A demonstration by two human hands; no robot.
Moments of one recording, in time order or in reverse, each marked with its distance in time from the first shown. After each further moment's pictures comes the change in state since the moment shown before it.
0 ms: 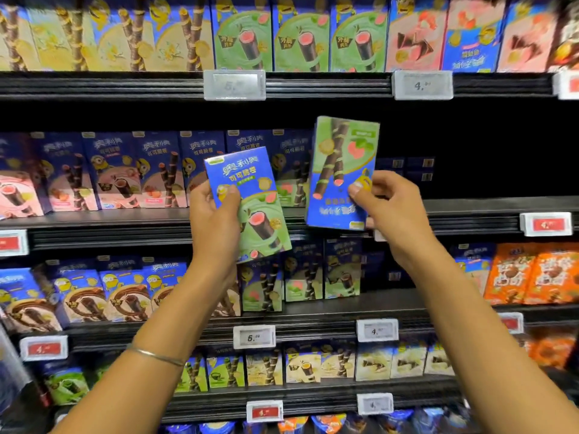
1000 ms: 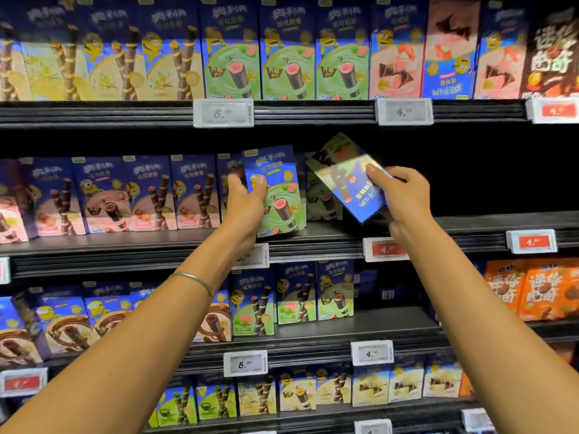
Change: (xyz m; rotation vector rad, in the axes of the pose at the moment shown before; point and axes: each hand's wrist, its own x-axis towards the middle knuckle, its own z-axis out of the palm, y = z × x) left_hand 0.074 -0.016 0.066 0.104 -0.248 -0.052; right_hand 0.093 0.021 -0.025 0.237 0.294 0.146
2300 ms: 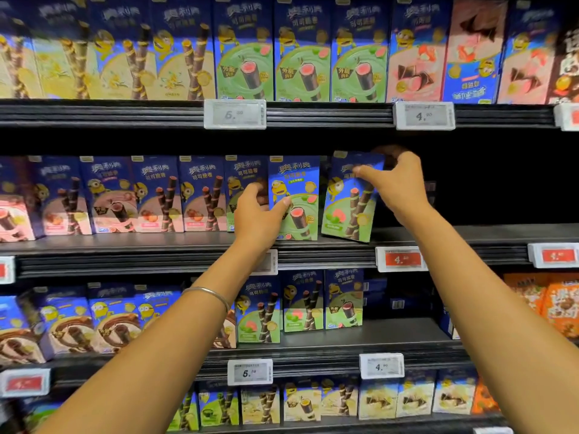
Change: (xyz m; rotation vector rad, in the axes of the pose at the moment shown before) left_hand -0.001 -0.017 -0.001 0.381 0.106 0.201; right_hand 0.028 -0.010 0.025 -0.427 -0.192 -0.320
